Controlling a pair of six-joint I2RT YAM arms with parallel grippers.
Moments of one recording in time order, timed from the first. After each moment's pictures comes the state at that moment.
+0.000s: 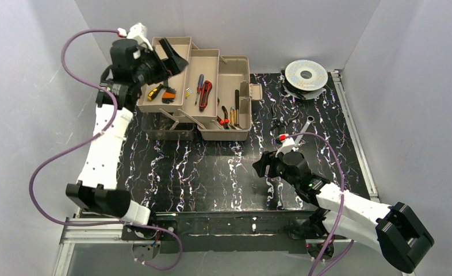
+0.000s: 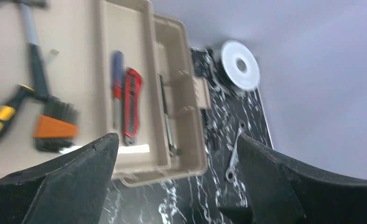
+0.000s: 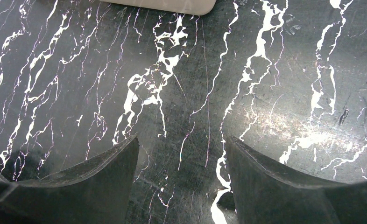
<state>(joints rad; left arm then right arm) -0.13 1.52 1.86 -0.69 0.21 -0.52 0.74 0.94 0.27 0.23 0.09 0.47</state>
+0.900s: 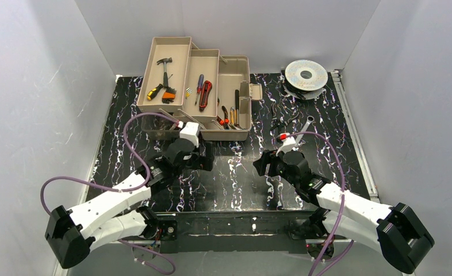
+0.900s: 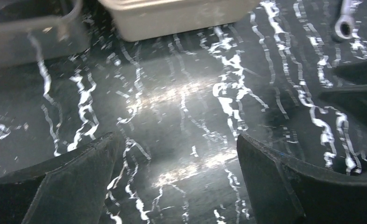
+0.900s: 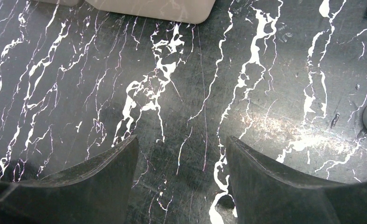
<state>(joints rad) -0.82 0.98 0.72 -0.34 -0.28 -0.41 0.74 0.94 0.29 0.22 0.12 0.47</state>
